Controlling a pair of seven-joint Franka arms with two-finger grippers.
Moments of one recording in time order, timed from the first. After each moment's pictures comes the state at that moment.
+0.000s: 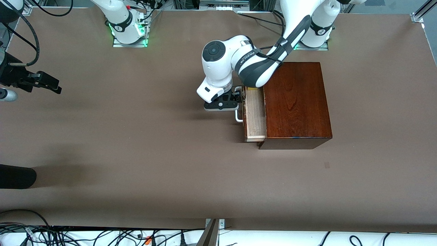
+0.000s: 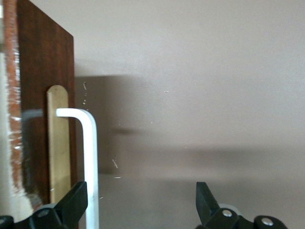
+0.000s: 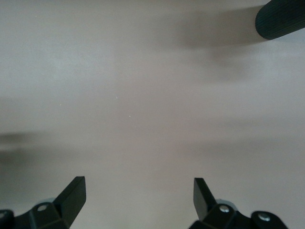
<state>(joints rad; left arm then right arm) -0.51 0.63 -0.40 -1.46 0.37 1.99 -1.03 0.07 0.04 -0.09 -1.61 0.00 1.63 0.03</state>
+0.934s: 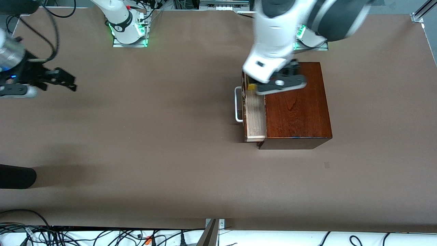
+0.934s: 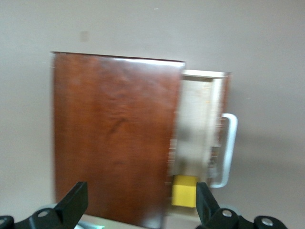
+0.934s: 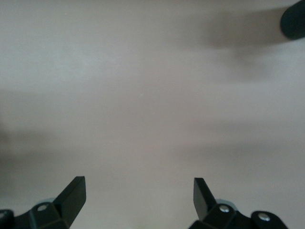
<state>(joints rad) -0.27 0.38 -0.38 -1.17 0.22 1.33 -0.73 0.08 0.04 0.07 -1.57 0.01 1.59 0.22</state>
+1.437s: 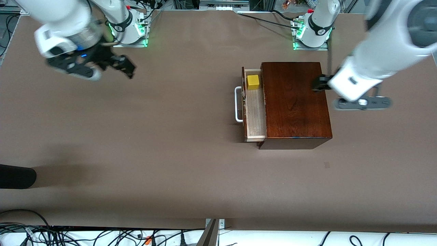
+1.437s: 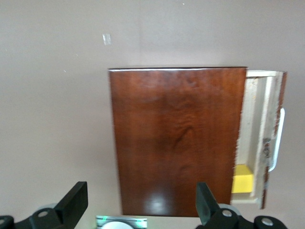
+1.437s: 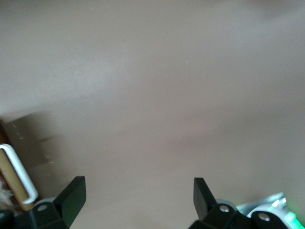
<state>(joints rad) -0.03 0.30 -0.26 -1.19 0.06 1.29 -0.26 0.12 0.04 0.37 -1.56 0.01 1.58 0.90</state>
